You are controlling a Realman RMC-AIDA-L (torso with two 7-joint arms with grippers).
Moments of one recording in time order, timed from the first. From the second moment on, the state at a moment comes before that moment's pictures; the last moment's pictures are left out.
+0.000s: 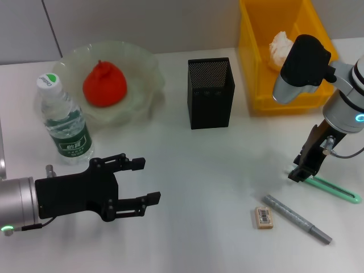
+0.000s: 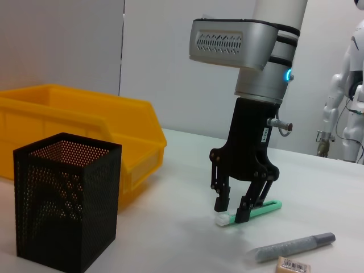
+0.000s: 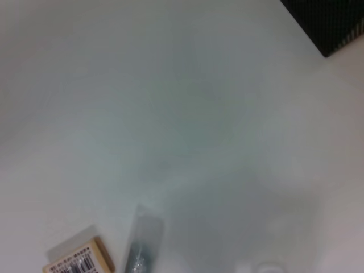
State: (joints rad) left arm -0.49 -2.07 0.95 0.49 1.81 1.51 -1.07; right arm 0.80 2.08 -1.13 -0.93 -2.87 -1.55 2.16
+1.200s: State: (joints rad) left arm -0.49 -2.07 0.95 0.49 1.80 1.51 -1.07; right arm 0.80 2.08 -1.13 -0.91 -2.87 -1.52 2.16
